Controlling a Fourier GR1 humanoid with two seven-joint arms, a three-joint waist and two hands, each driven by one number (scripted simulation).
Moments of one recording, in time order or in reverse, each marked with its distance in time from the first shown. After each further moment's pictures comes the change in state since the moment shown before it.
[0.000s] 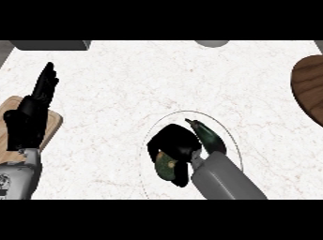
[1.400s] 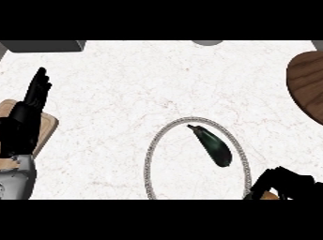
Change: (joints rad) left arm 0.047 -0.011 0.040 -0.026 -0.017 -0.017 -0.012; right arm 0.797 -0.248 -0.312 -1.151 -0.149 -0.148 0.269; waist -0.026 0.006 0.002
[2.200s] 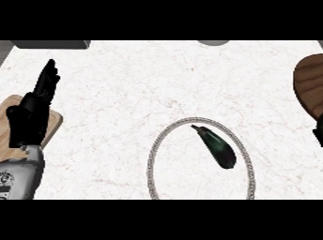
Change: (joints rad) left arm -0.071 -0.024 -0.012 0.027 -0.022 -0.009 0.029; right arm -0.415 -0.122 -0.643 0.509 -0.397 -0.008 -0.145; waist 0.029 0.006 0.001
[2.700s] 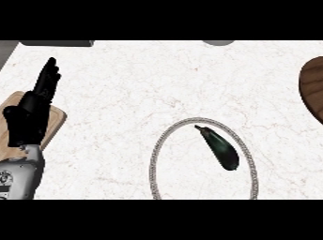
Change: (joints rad) left arm -0.006 -0.004 0.001 -0.015 0.004 -0.015 0.001; right arm -0.245 -0.179 -0.095 0.599 0.161 -0.192 -0.333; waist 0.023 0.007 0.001
